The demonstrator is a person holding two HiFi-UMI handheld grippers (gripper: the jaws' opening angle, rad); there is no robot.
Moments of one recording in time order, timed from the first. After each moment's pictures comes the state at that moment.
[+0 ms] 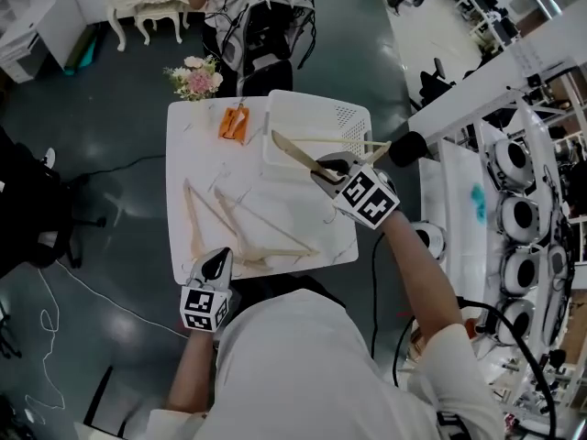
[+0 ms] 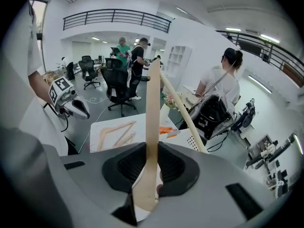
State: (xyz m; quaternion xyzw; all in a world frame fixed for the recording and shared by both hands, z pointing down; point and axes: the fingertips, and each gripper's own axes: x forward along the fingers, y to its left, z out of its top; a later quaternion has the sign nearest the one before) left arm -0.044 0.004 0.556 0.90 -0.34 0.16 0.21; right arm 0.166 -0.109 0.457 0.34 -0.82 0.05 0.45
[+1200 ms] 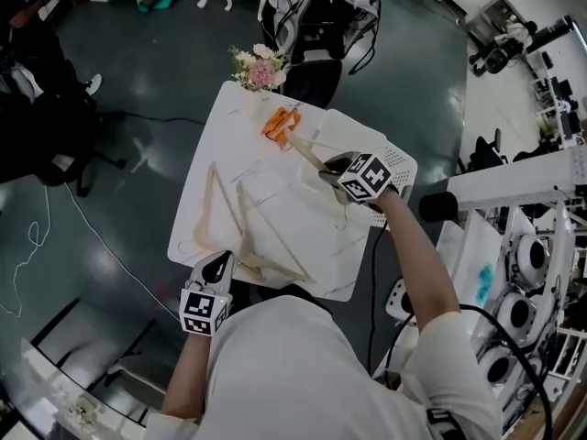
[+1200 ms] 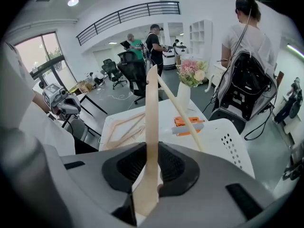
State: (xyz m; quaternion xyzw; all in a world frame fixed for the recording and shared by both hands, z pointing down) left arm -0.039 -0.002 0.563 0.83 -0.48 0.16 0.25; right arm 0.157 -0.219 0.578 0.14 -0.85 0.16 0.48
